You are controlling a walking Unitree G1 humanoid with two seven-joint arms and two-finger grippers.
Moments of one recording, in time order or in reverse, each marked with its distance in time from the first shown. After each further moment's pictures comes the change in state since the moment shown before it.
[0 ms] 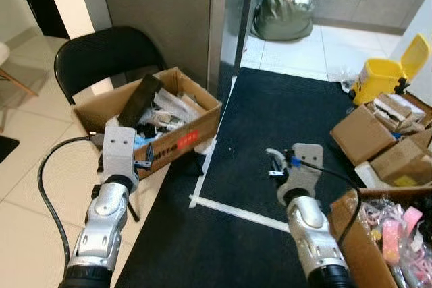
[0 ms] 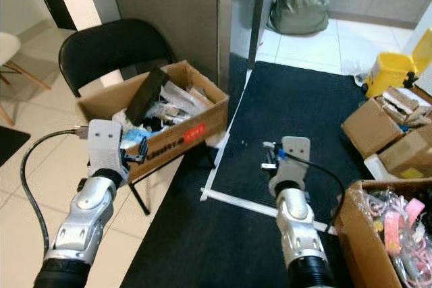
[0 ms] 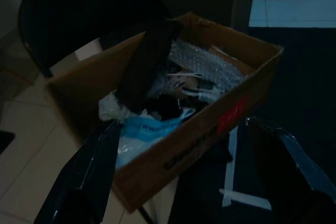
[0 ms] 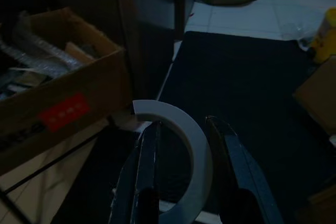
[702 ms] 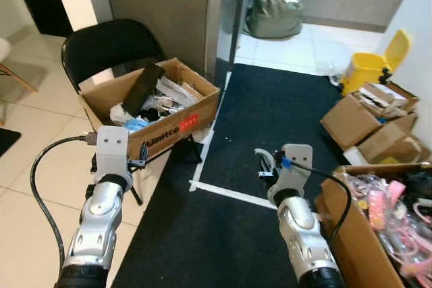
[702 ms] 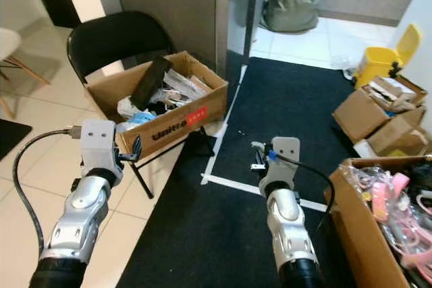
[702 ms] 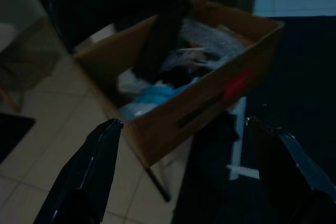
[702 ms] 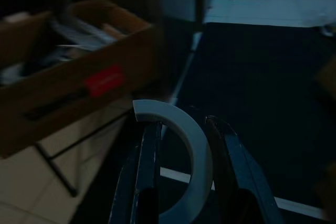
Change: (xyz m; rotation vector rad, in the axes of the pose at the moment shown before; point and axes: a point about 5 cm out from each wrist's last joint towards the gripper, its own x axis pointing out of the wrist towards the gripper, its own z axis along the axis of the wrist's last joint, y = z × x) left arm 0.001 0.005 0.000 -0.001 -0.002 0.017; right arm -0.003 0.010 0.000 0.030 -0.003 0.045
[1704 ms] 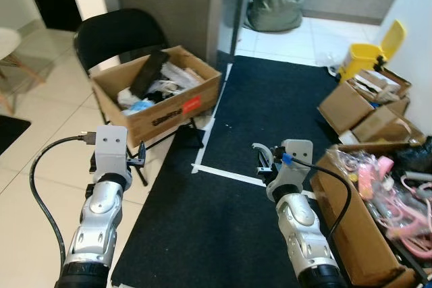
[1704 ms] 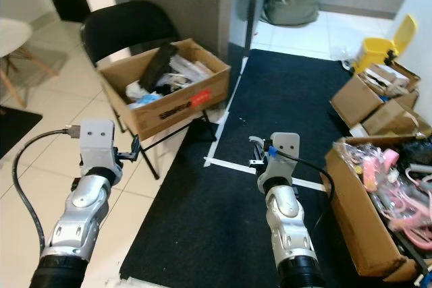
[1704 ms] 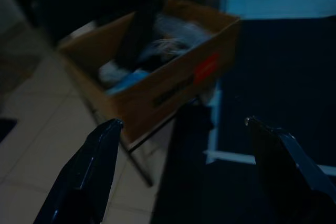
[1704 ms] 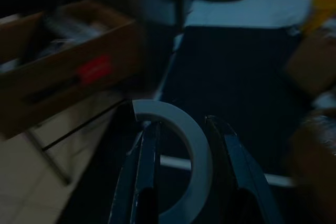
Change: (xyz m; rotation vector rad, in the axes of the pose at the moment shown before) left arm 0.003 -0.010 0.000 -0.003 -0.004 -0.025; right arm -0.001 -0.006 0.004 0.011 -0.018 0.001
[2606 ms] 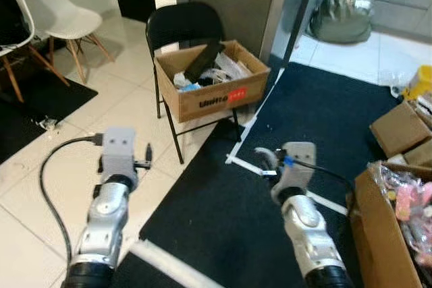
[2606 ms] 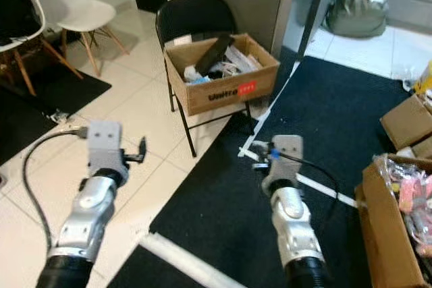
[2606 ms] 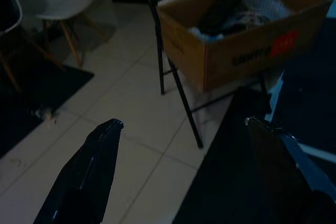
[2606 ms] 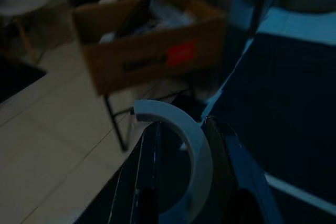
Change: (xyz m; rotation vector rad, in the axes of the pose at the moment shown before) left arm -0.001 0.002 -0.003 -0.007 0.008 0.016; right arm 0.003 0.002 0.005 -0.019 -0.012 0.023
